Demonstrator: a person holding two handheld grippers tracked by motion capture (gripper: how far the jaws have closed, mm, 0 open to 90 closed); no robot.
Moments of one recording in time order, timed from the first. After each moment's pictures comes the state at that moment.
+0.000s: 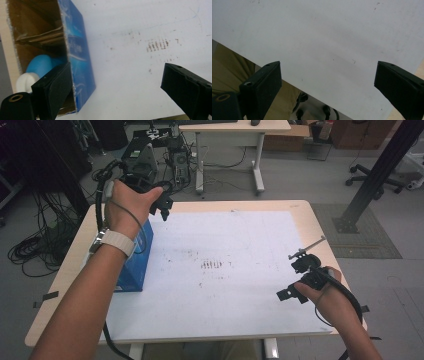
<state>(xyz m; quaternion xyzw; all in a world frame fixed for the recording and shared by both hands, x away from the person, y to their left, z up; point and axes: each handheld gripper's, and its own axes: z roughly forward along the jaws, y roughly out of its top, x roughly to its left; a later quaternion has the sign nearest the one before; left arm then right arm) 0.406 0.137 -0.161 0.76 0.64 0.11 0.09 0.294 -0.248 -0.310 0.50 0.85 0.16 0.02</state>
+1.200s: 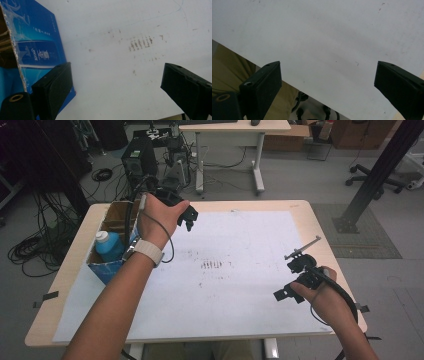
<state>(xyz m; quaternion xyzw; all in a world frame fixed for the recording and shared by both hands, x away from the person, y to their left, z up) 0.412 0.095 -0.198 0.77 0.62 0.08 0.10 0.297 -0.239 -0.314 0.50 0.85 0.15 0.02</state>
